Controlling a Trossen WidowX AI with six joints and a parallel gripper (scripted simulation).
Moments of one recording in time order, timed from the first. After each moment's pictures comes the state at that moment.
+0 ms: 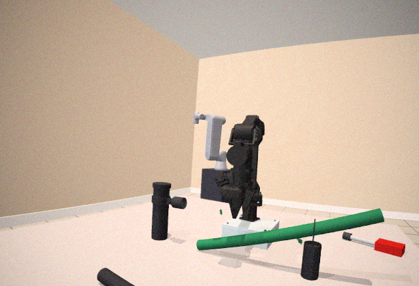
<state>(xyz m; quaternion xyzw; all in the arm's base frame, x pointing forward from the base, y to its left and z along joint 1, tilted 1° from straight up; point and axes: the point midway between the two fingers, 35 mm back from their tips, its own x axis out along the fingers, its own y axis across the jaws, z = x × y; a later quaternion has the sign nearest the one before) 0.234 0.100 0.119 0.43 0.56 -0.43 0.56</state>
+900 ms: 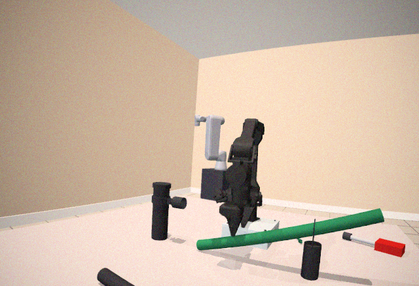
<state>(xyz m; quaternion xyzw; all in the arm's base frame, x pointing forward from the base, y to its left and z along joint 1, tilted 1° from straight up) 0.238 0.102 0.067 0.44 0.55 -0.43 0.56</state>
